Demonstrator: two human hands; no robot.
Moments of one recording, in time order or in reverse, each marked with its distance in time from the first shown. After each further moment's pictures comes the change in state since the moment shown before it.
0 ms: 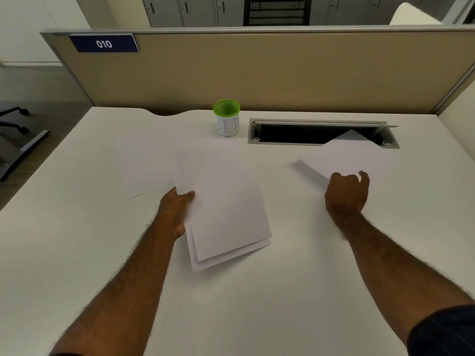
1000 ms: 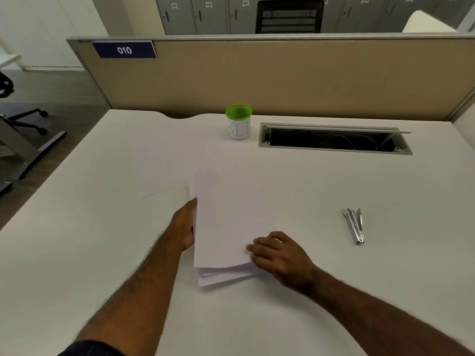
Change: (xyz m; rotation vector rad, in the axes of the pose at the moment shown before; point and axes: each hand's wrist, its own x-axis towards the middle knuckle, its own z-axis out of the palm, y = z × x) left_hand -0.017 -0.017 -0.017 -0.131 -0.132 -0.235; right_hand -0.139 -0.082 0.011 0.581 0.515 -1.259
